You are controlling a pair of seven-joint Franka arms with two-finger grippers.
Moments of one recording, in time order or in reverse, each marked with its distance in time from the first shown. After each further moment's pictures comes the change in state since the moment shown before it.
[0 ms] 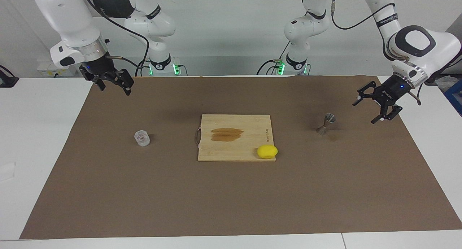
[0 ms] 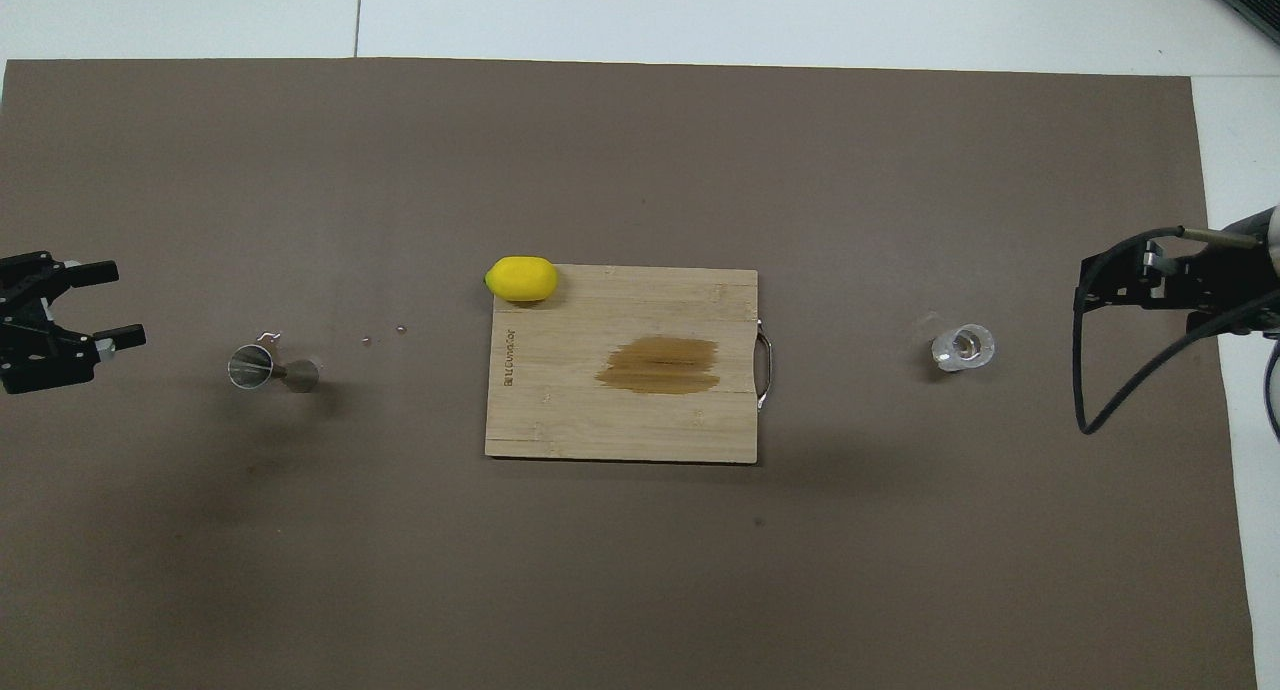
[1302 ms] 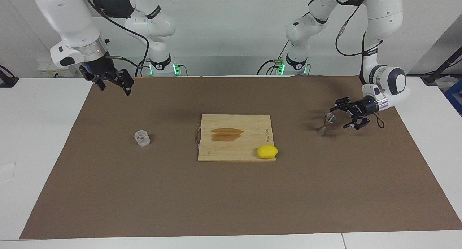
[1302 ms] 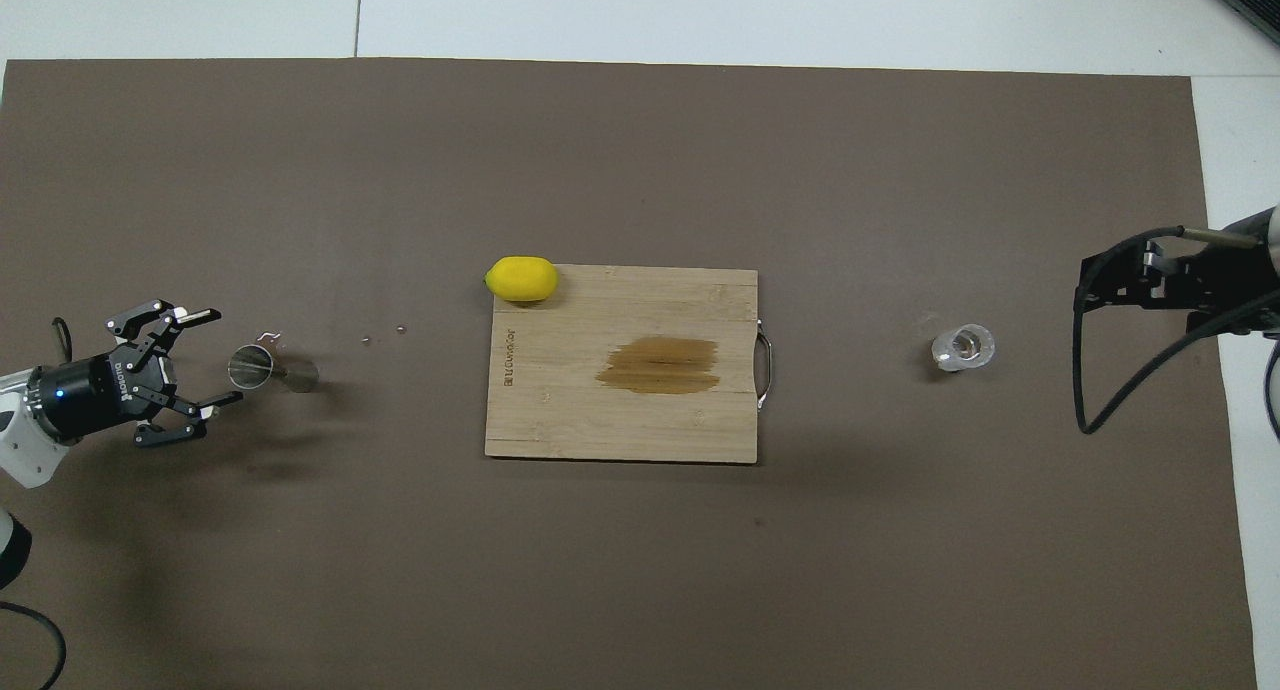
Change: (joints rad) left arm 0.078 0.249 -0.007 -0.138 -0.293 -0.298 0.835; right arm 0.000 0.000 0.000 0.000 0.000 0.000 0.000
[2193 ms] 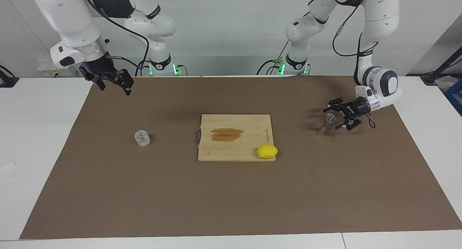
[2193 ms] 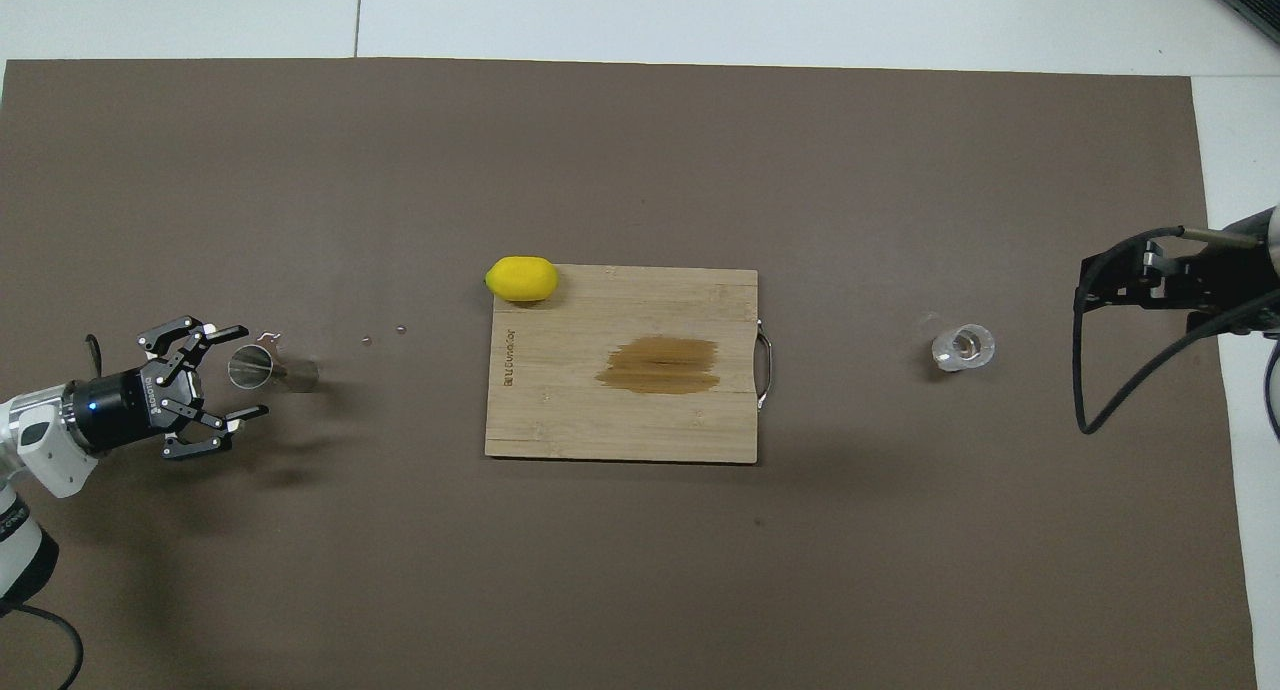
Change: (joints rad) left arm -0.015 0.001 -0.007 -0.055 -0.002 0.036 0.005; right arm 0.000 0.000 0.000 0.000 0.000 0.000 0.000
